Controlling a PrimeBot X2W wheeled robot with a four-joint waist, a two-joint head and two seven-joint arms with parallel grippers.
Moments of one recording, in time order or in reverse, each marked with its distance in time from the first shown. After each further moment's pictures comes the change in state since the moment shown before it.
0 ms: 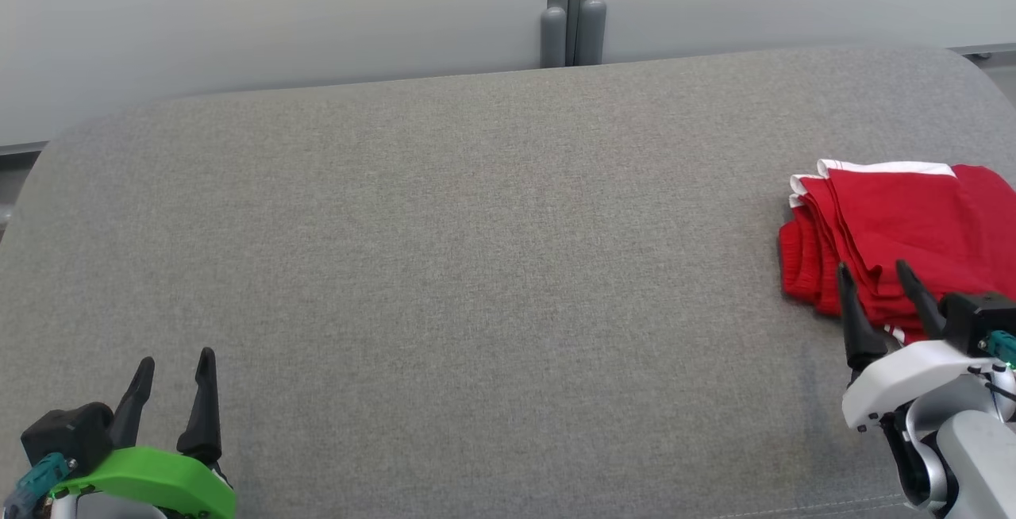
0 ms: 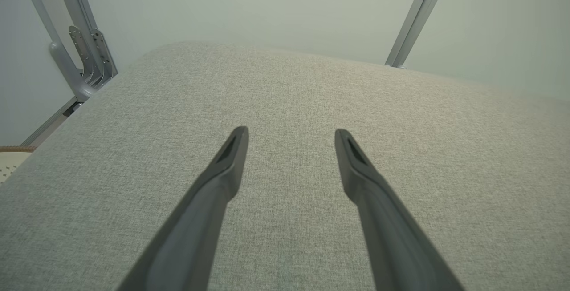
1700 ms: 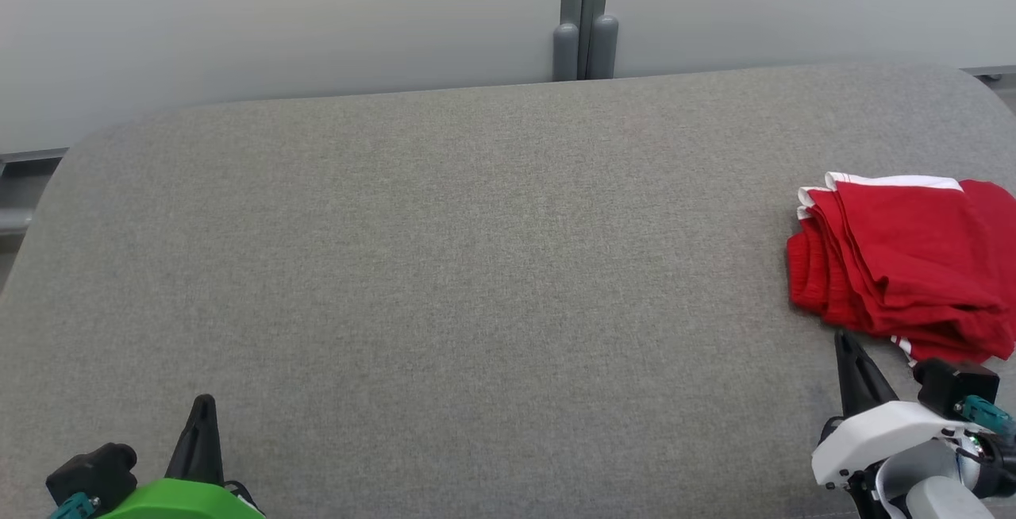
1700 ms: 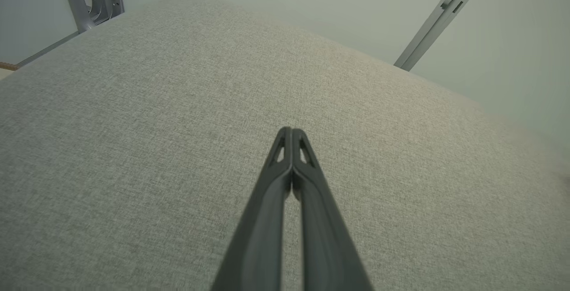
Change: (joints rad) left arm 0.088 -0.155 0.100 -0.004 -0.004 -0.011 0.033; right arm 0.155 0.169 -0.116 -0.032 -0.047 0.024 0.030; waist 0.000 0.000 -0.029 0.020
